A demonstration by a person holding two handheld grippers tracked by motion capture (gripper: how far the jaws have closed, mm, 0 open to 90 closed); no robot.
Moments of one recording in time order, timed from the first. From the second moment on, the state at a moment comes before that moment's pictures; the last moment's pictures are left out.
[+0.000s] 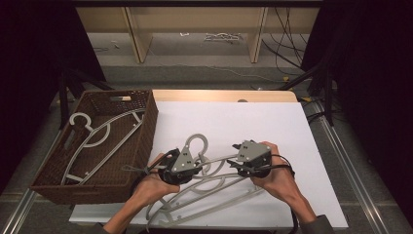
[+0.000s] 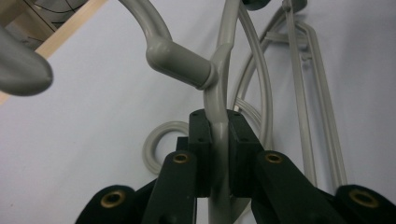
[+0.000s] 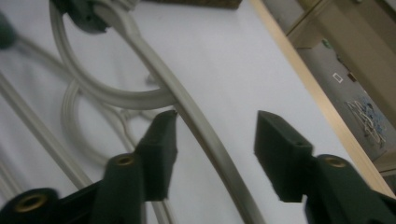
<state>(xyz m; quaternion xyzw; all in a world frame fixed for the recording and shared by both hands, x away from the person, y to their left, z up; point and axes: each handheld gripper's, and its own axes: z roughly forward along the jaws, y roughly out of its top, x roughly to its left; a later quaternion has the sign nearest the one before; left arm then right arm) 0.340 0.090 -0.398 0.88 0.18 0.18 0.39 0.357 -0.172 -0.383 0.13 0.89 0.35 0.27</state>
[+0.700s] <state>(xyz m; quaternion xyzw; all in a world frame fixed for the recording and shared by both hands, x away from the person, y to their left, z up) 0.357 0.132 -0.388 0.84 0.28 0.15 0.44 0.332 -0.179 -0.378 0.24 0.80 0.49 0.25</state>
